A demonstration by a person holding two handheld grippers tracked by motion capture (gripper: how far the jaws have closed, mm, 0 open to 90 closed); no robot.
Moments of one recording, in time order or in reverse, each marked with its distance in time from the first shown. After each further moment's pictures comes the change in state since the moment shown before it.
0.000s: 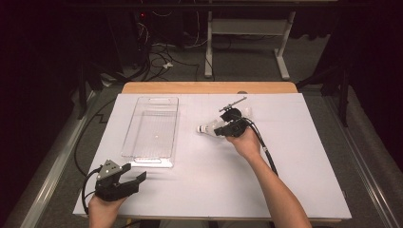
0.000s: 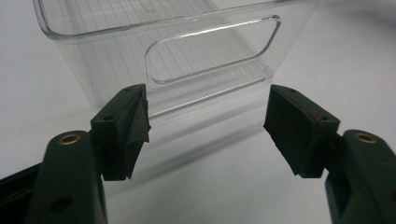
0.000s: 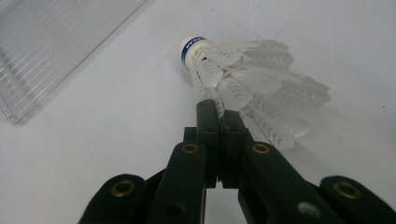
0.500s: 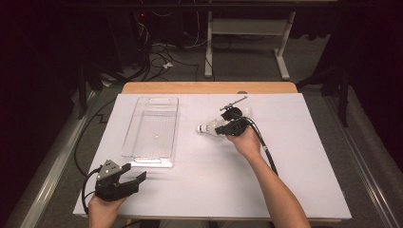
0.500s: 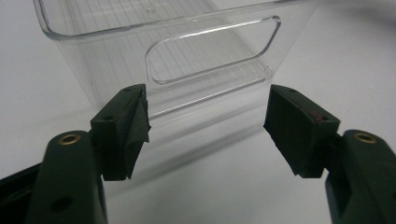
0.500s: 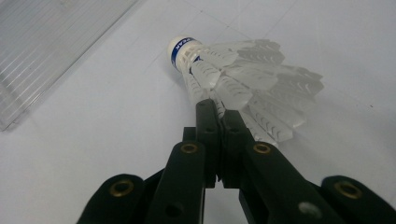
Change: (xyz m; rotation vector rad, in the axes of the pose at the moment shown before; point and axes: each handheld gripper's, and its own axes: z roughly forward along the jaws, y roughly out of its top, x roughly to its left) left arm 0.000 0.000 0.000 -0.002 0.001 0.001; right arm -0.005 0.001 0.002 -0.004 -0.019 0.015
